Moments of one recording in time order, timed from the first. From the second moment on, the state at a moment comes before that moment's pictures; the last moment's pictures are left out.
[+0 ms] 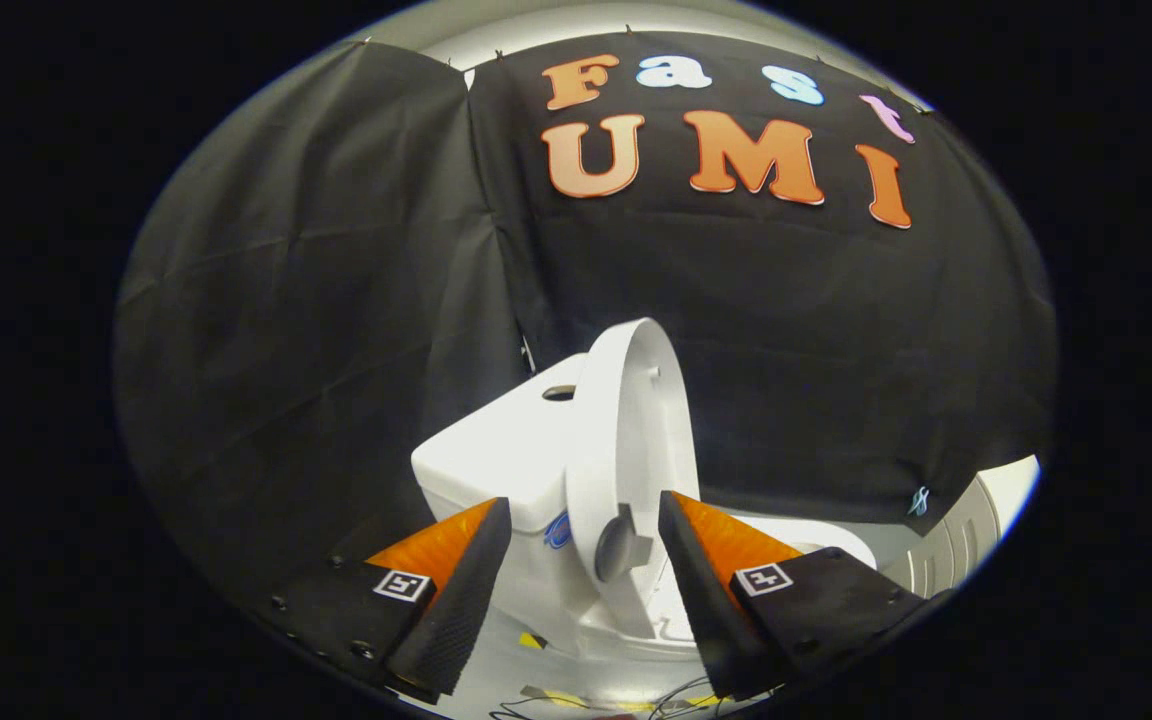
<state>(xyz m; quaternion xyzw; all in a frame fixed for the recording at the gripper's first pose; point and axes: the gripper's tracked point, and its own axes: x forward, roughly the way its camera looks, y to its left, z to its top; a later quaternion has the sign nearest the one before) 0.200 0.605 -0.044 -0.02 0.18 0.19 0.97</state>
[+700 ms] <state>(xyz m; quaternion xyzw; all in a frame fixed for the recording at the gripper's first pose) 0.205 0.358 0.055 0.03 0.10 0.10 0.99</state>
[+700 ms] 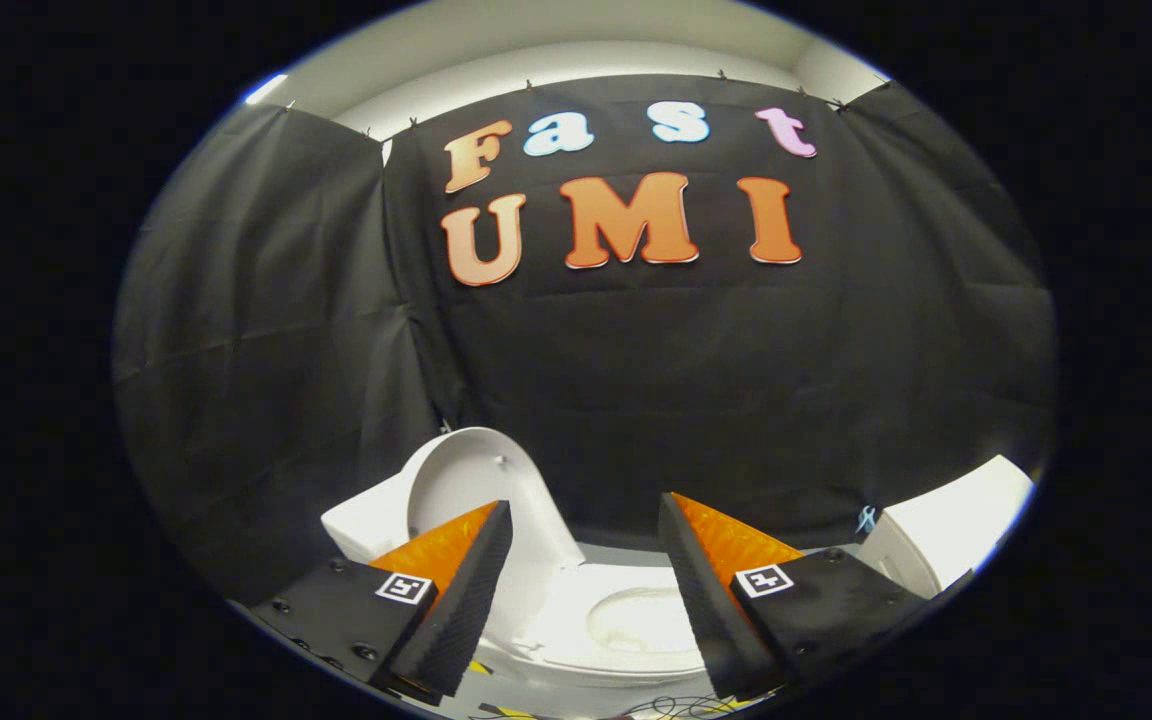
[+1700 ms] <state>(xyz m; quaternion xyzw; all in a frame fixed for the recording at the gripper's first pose) 0.108 0.060 0.103 0.06 0.05 -0.01 1.00</state>
